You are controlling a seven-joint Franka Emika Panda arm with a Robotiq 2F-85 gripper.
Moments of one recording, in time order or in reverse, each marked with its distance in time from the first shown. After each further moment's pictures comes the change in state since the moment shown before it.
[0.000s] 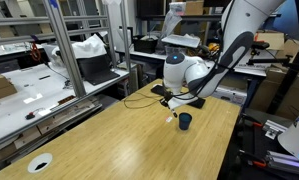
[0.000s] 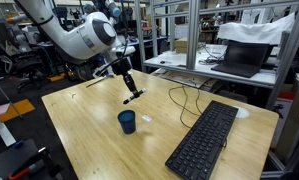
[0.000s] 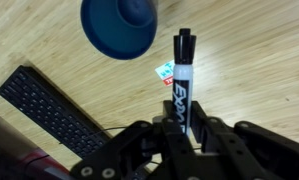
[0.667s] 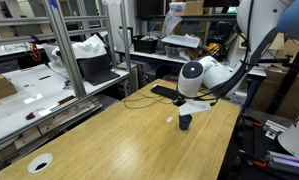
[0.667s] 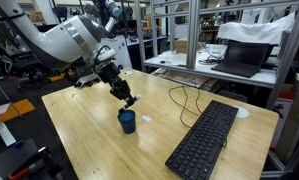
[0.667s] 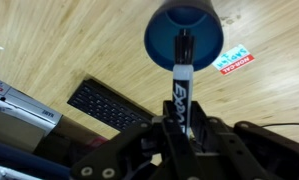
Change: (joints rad) arm -0.047 -0.132 0.076 -0.176 -0.463 -0.125 0.663
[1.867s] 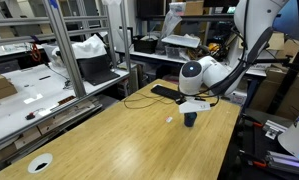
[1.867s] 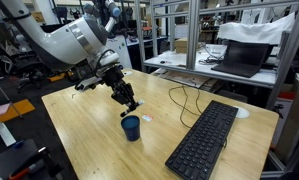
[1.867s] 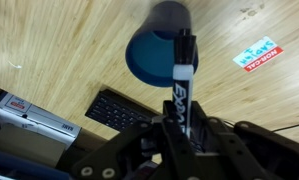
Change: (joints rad) arm -0.259 0.002 0.213 0.002 -0.028 -0.044 0.080
